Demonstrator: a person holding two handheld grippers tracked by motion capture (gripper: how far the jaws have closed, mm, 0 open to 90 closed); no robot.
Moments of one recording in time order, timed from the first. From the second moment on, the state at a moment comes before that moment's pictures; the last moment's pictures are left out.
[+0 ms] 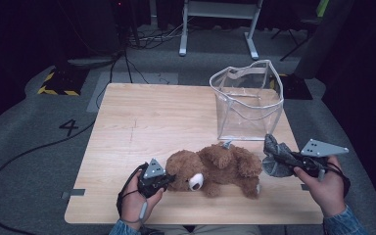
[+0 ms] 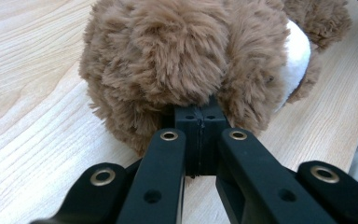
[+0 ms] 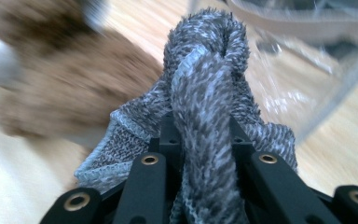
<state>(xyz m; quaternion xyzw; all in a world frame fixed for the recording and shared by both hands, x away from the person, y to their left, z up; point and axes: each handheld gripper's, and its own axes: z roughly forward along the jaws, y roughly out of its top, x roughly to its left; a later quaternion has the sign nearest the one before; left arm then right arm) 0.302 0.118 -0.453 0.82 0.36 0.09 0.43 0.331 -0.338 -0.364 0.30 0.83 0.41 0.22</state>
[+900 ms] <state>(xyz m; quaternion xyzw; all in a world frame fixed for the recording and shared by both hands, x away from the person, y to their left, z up) 0.302 0.114 -0.453 0.83 0.35 0.10 0.43 0.319 -0.129 -0.388 0.06 0.87 0.47 0.12</state>
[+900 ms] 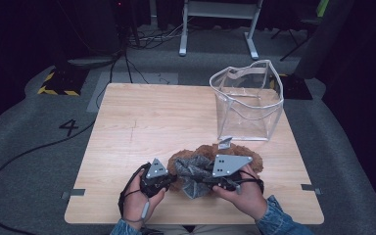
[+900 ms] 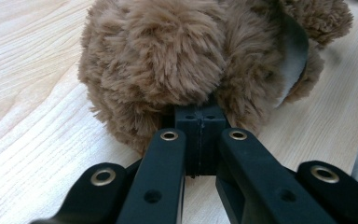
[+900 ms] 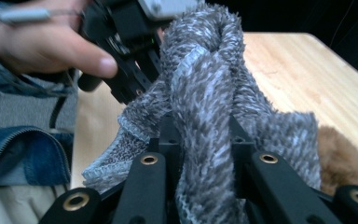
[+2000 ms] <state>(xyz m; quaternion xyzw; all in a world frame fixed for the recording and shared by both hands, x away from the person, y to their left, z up) 0.307 0.115 -0.453 0.82 0.36 0.11 0.43 0.355 -0.263 -0.409 0.24 0.86 0.40 0.20</state>
